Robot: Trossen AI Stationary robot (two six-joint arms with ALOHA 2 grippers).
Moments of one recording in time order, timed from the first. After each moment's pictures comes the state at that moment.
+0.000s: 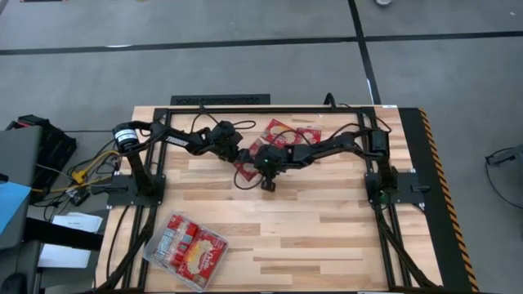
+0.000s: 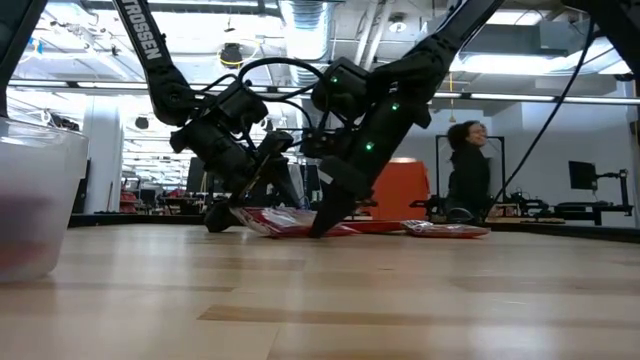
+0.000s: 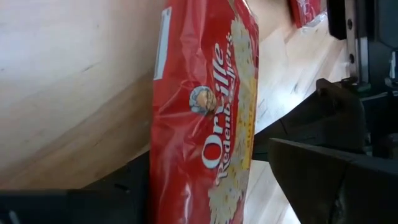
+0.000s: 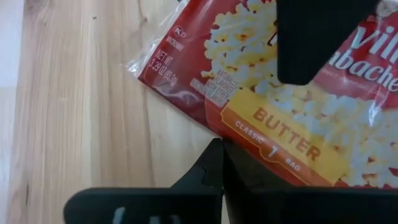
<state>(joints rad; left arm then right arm) 0.46 1.80 0.71 0.37 0.44 -0.87 -0.17 2.05 1.21 -0.08 0.01 -0.02</state>
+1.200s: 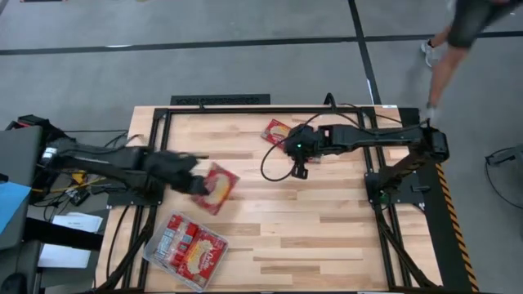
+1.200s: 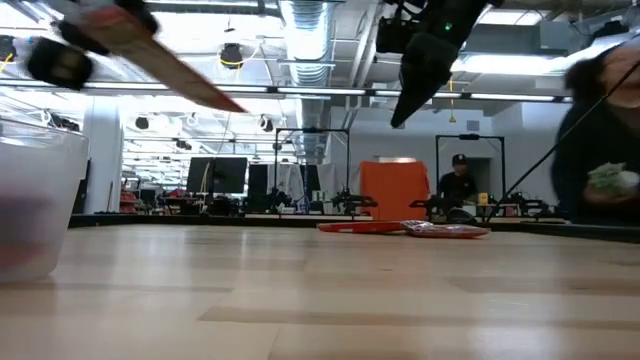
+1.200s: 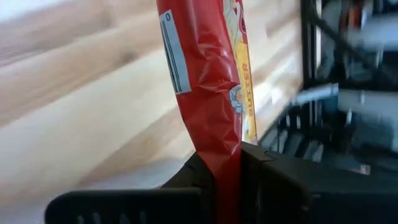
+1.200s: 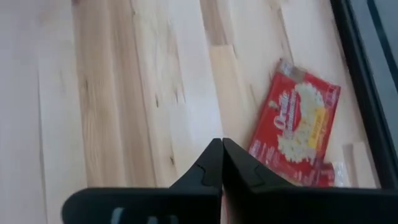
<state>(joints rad) -0.14 0.78 0.71 -0.54 0.05 -1.40 -0.13 1.49 1.22 -0.71 0.17 -0.04</state>
